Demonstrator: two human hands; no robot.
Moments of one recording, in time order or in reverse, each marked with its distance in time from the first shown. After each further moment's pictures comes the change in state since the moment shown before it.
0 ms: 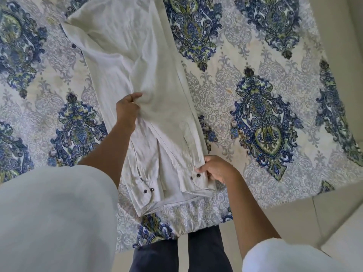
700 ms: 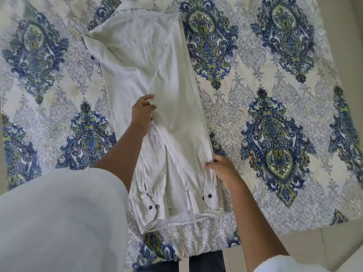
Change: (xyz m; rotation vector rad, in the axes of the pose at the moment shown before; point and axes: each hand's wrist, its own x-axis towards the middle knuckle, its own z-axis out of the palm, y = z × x) left_hand 0.024 0.020 0.008 -0.111 -0.069 -0.021; right_hand 0.006 -0.045 -0.001 -0.087 0.306 -0.220
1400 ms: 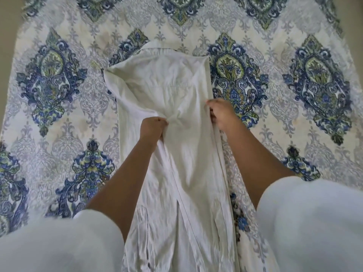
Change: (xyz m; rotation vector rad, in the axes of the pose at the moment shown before) left_hand 0.089 0.052 0.000 0.100 0.078 -0.055; right_hand 0.155 -0.279 0.011 0.191 0.115 -0.320
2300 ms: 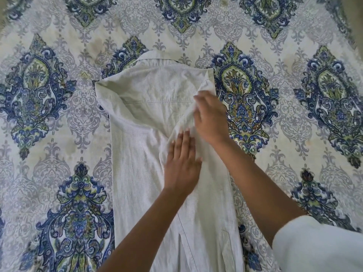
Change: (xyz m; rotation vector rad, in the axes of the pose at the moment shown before) left_hand -0.017 -0.052 0.064 1.125 0.137 0.859; right_hand 0.032 0.002 0.034 -0.905 0.208 -1.031
